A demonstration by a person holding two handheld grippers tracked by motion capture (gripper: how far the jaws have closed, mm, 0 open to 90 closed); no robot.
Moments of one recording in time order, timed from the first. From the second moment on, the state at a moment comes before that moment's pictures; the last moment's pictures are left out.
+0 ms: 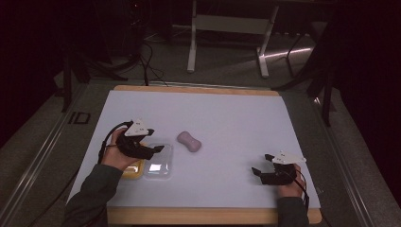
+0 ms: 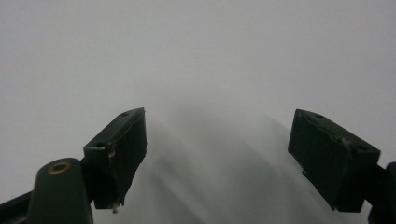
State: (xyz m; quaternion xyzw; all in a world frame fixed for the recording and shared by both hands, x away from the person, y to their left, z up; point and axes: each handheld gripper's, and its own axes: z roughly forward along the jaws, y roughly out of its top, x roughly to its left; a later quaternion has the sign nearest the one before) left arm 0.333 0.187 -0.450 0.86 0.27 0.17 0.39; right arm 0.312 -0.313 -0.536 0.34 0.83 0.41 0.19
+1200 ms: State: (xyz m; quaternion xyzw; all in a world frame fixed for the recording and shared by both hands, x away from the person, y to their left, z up) left arm 0.382 0.121 -0.467 0.91 0.23 0.17 0.31; right arm 0.313 -0.312 -0.537 0.34 0.83 0.40 0.19
